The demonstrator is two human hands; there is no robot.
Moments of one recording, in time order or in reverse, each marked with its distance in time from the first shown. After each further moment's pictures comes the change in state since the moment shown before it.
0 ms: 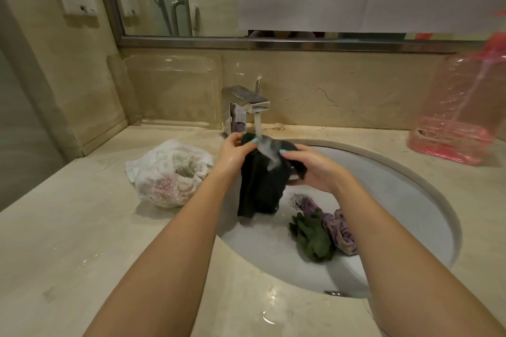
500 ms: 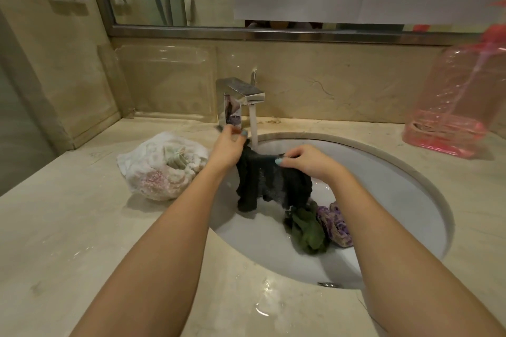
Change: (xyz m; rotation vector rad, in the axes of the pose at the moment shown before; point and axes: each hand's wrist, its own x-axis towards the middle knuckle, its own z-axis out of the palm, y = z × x) left_hand 0.012 -0.006 0.001 0.422 0.054 0.107; right_hand -0.010 -0.001 -0.002 -0.689 0.116 -0.044
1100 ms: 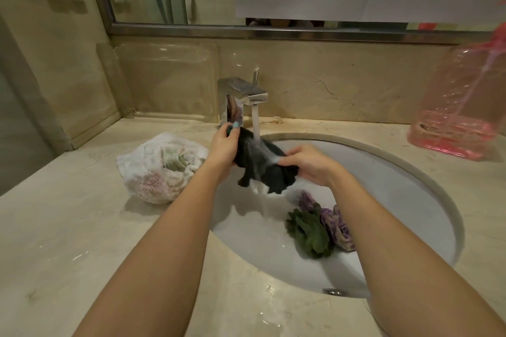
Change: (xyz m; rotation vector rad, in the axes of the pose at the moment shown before) left_hand -0.004 0.008 -0.008 -0.431 -0.032 -0.142; right_hand 0.014 0.001 0.006 0.387 -0.048 0.059
